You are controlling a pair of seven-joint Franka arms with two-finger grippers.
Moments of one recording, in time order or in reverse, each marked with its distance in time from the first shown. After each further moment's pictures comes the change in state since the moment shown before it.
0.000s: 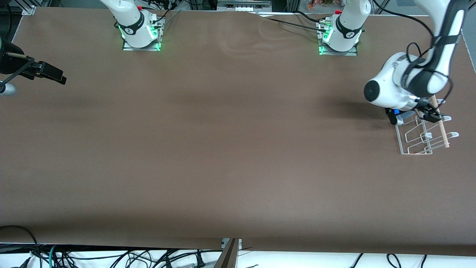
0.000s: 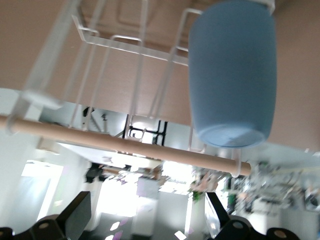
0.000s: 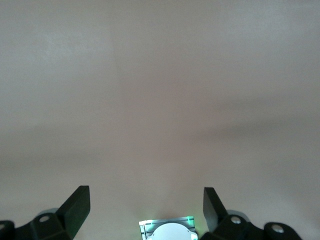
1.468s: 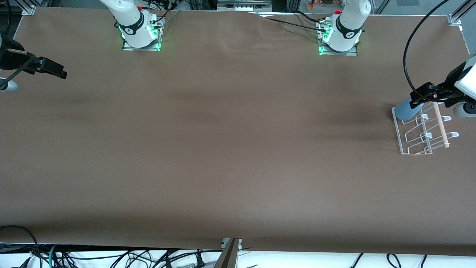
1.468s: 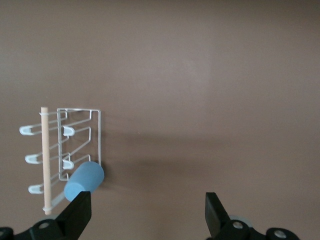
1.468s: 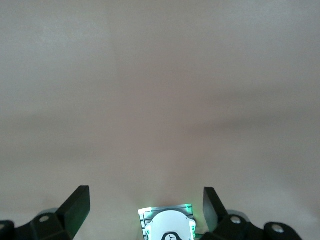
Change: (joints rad) left arm -0.022 -0.062 -0.020 0.779 -1.147 -0.310 -0.626; right arm 0.000 -0.003 0.000 0.009 0.000 -0.053 0.000
